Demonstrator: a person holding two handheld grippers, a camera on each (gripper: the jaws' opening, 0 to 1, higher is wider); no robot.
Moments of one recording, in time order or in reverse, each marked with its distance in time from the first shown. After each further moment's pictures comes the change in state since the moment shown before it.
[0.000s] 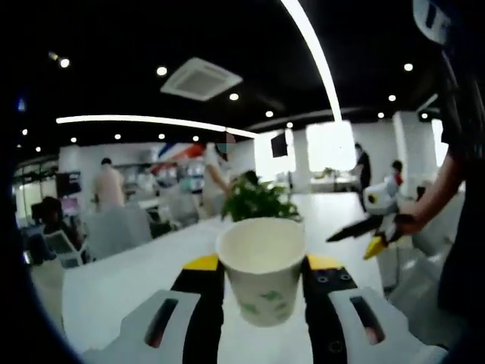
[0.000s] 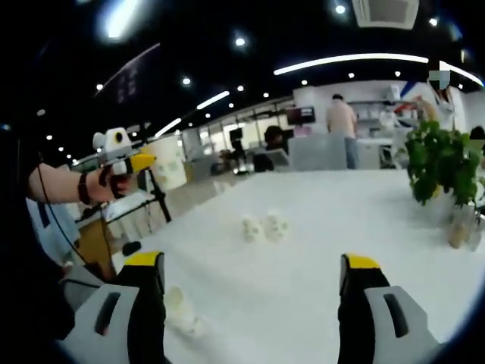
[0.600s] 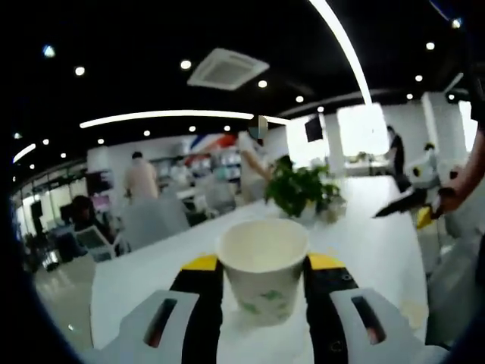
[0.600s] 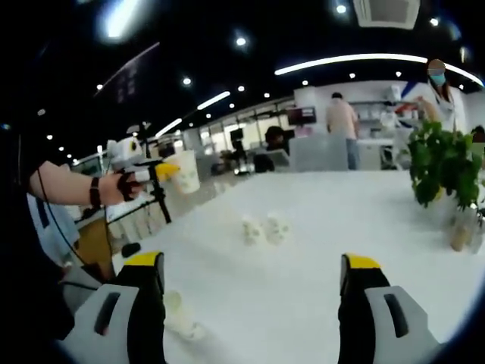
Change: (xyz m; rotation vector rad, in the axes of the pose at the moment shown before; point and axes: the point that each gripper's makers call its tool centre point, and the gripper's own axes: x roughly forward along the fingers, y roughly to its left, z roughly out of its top) left arm -0.012 0.066 -0.019 0.041 0.038 0.201; right arm 0.006 0.004 0.003 -0.009 -0.005 0.006
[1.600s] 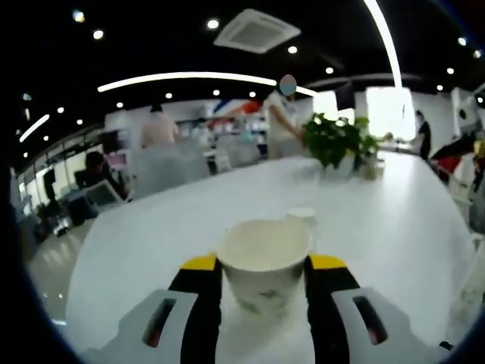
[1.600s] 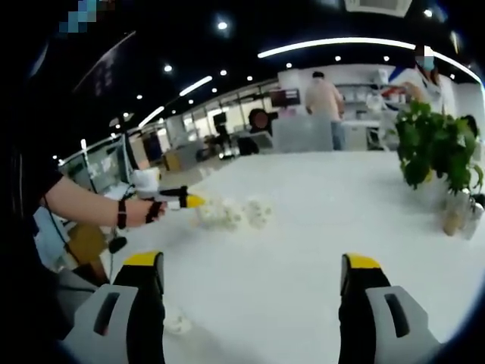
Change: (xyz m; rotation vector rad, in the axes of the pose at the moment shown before) left arm 0.054 0.080 -0.167 -0.082 0.187 0.151; right arm 0.007 -0.026 -0.019 0.052 0.096 -0.085
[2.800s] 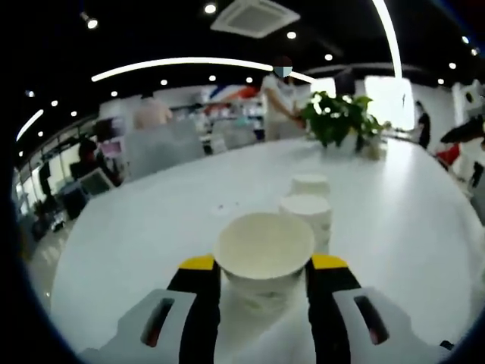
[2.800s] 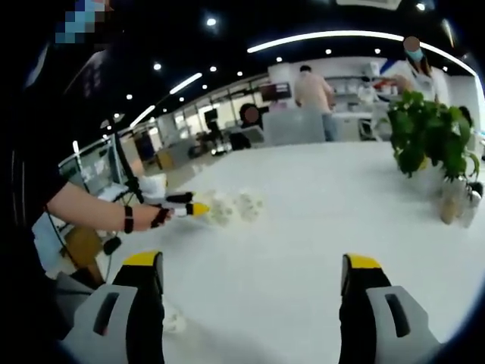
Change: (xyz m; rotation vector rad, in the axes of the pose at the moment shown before) left arm 0.050 0.011 -0.054 0.003 0.097 -0.022; right arm 0.011 -0.012 -0.010 0.040 0.041 -0.039
